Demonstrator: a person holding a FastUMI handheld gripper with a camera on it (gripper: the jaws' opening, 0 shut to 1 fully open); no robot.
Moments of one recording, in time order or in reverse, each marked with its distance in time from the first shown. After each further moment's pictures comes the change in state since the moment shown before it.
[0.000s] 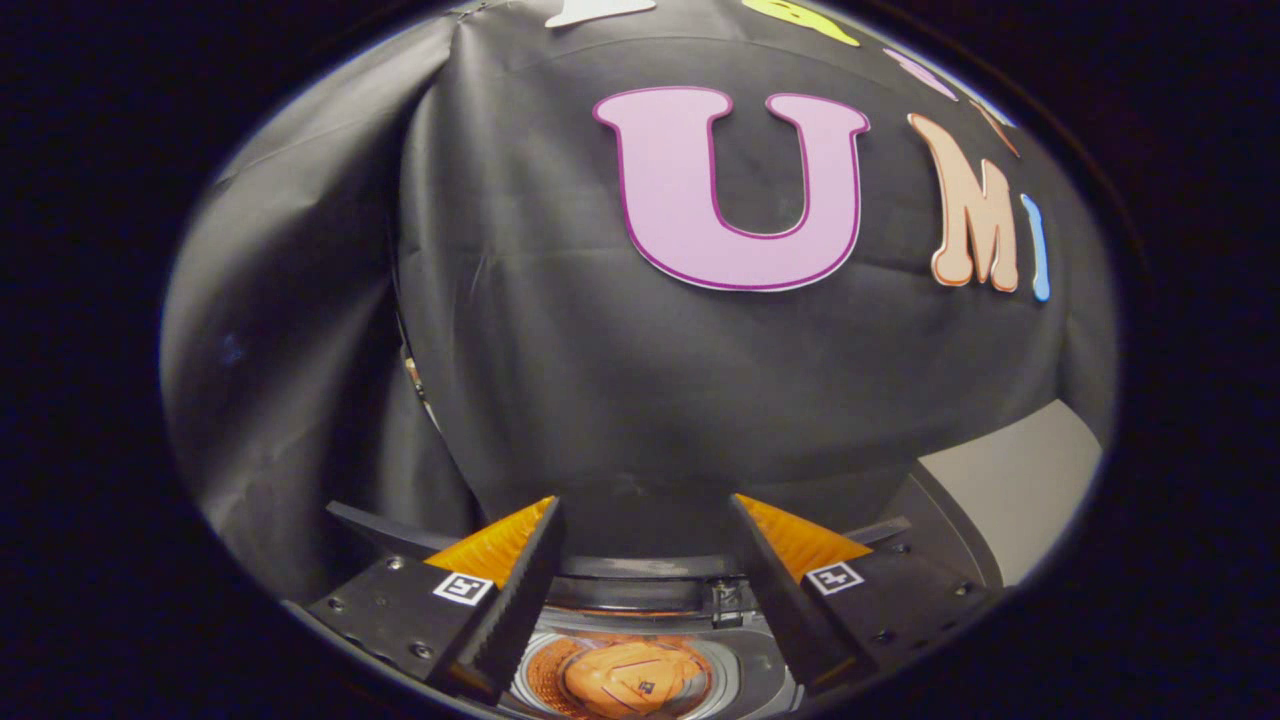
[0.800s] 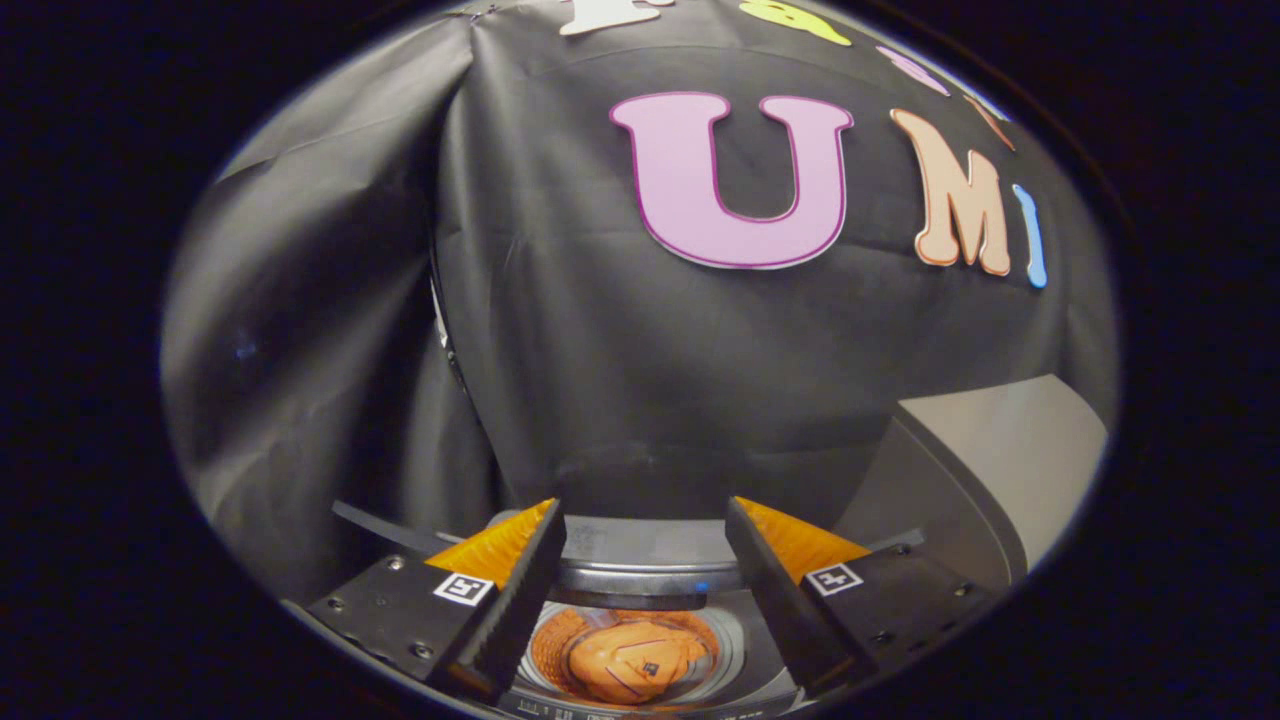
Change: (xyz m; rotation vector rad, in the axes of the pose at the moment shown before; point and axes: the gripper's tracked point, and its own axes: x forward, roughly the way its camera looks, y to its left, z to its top) arm -0.044 0.006 -0.051 0.004 0.052 0.043
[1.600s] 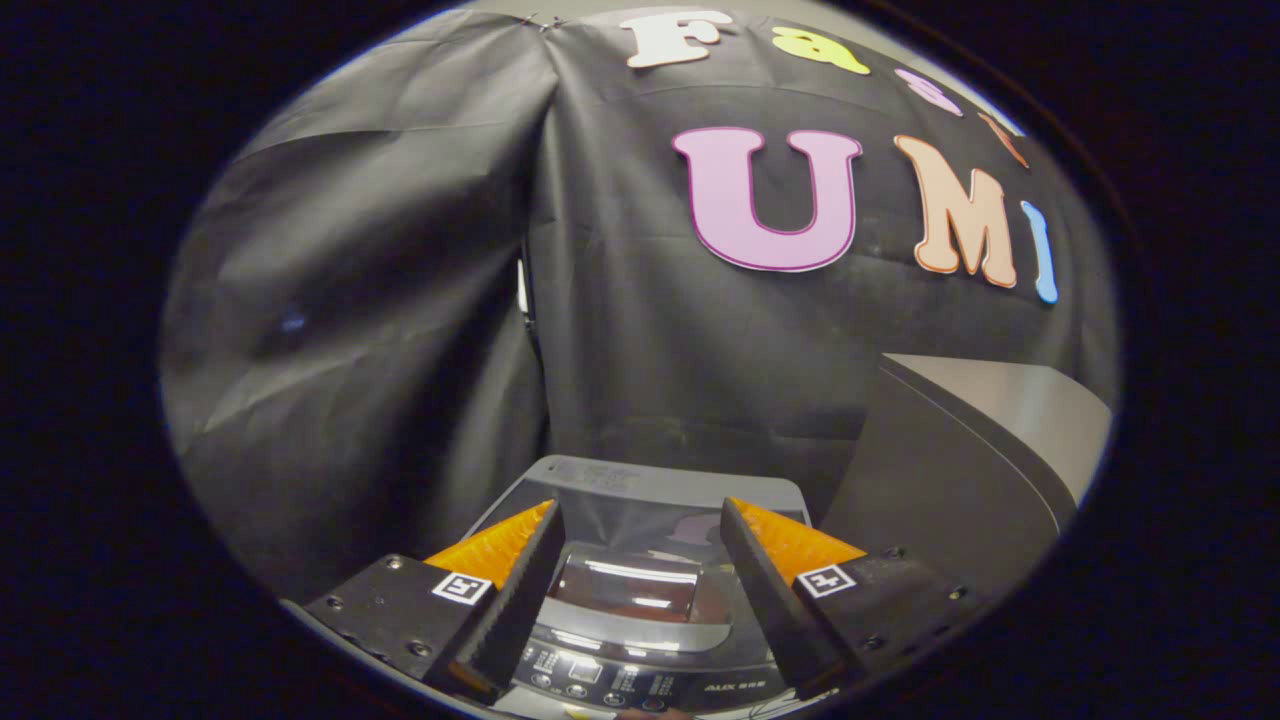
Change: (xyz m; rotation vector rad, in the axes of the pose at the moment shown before) arm -0.102 0.008 -0.068 -0.131 -0.146 0.131
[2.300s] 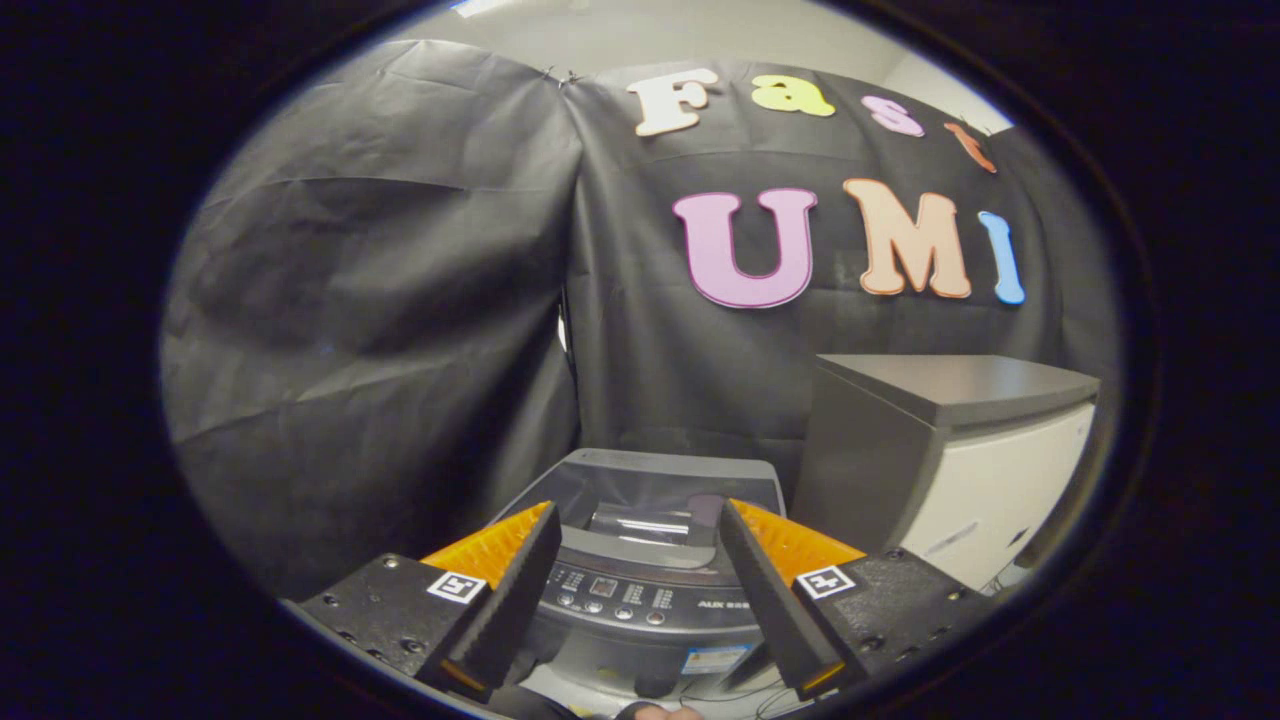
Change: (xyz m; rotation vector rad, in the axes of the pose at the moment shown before) arm -0.160 -0.016 -0.042 0.047 -0.171 0.018
